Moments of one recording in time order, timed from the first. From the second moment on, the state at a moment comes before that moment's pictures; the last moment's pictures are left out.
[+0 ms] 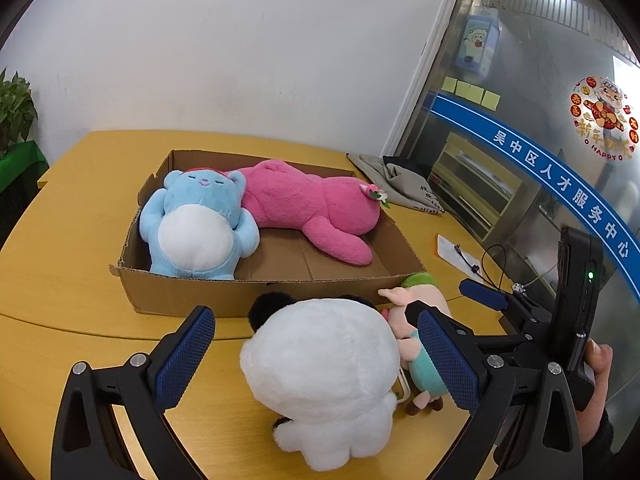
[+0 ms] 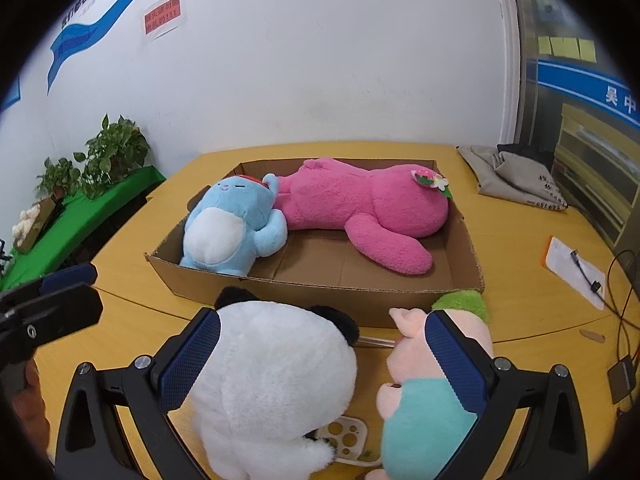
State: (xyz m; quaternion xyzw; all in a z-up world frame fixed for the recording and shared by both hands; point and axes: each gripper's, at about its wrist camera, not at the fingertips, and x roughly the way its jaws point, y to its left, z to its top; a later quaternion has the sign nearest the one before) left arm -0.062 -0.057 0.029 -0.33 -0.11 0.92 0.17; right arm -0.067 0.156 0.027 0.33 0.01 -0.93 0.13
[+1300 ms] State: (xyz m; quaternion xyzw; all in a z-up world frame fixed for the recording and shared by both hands) left arm -0.125 -0.041 -0.060 -0.46 -0.15 0.84 0.26; right arm -0.046 0.107 -0.091 0.39 0.03 -0.89 0.23
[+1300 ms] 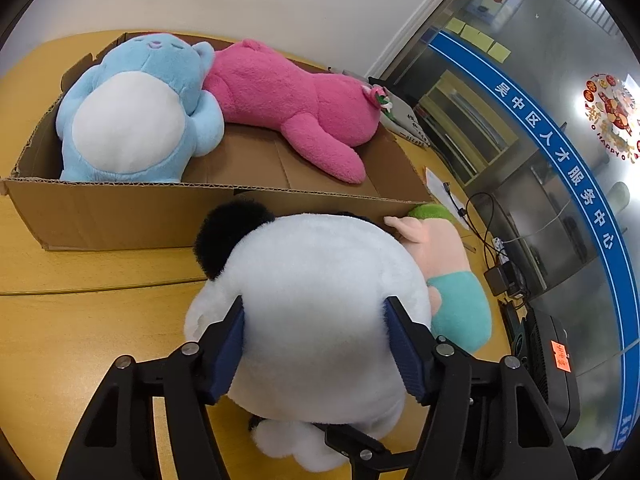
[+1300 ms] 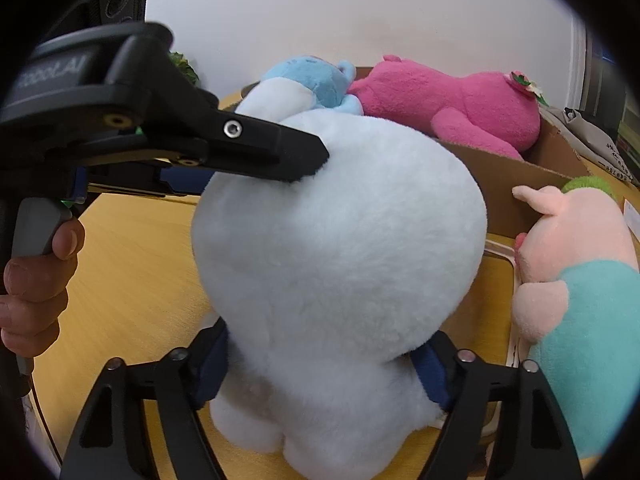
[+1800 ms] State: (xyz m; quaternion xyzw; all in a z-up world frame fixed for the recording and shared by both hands) left arm -0.132 -0.033 0.086 -0.32 -0.08 0.90 0.29; right arm -0.062 0.126 0.027 0.27 0.01 -0.93 0.24
